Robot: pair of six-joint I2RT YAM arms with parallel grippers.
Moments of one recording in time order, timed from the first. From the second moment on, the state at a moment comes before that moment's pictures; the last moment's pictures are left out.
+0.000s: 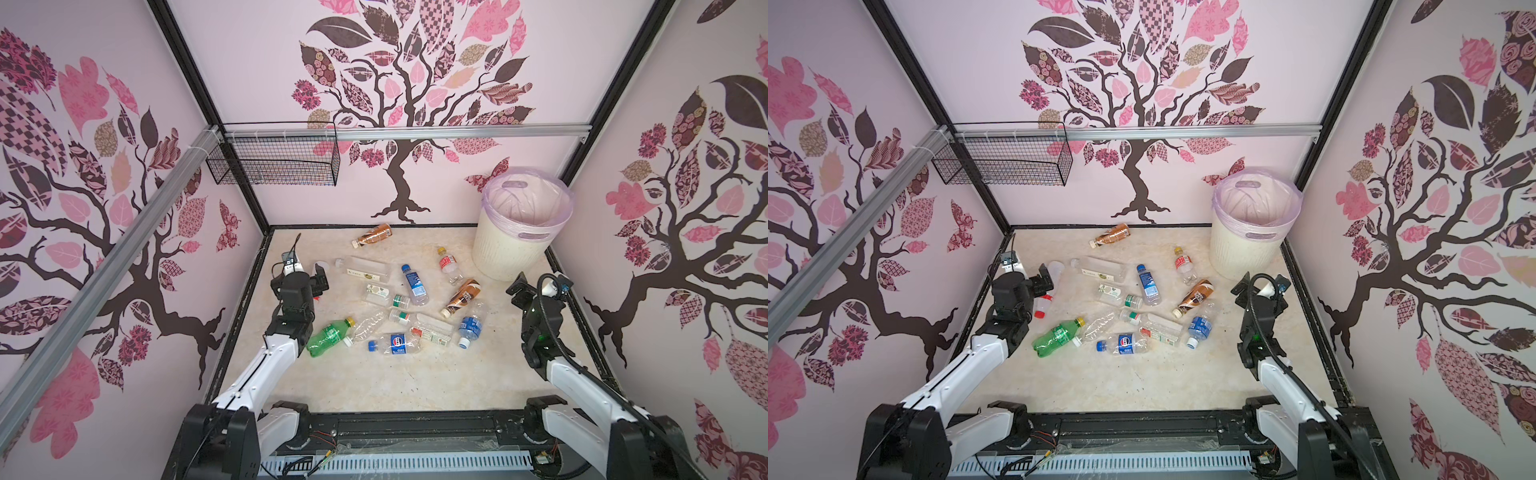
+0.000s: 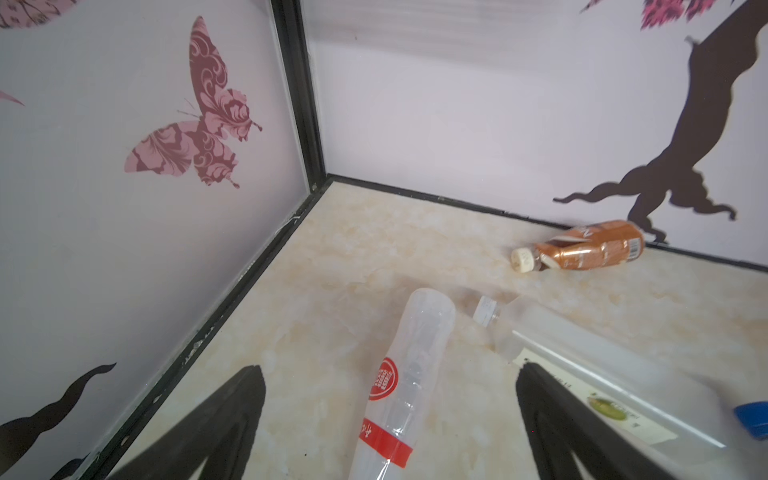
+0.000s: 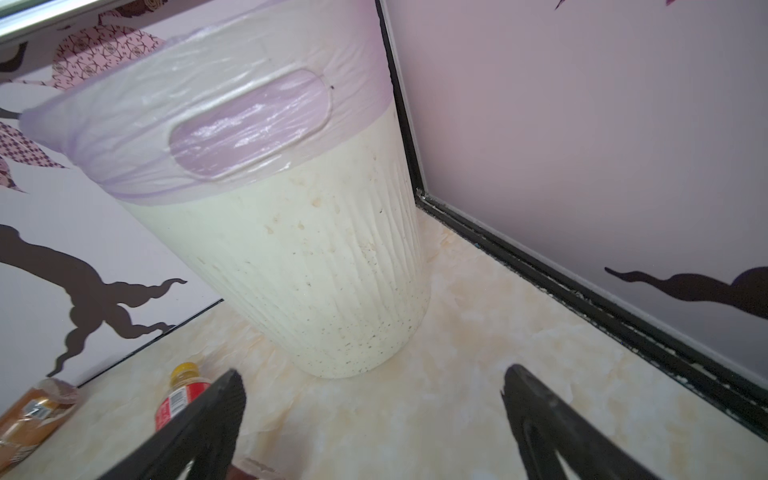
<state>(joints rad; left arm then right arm) -0.15 1.07 0.67 0.12 -0.41 -0.18 0.10 0.91 0.35 0.42 0.48 0.46</state>
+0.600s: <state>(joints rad) -0.56 1.23 1.22 -0.40 -0.35 -0.27 0.09 1.17 1.41 -0.52 0.33 0.47</state>
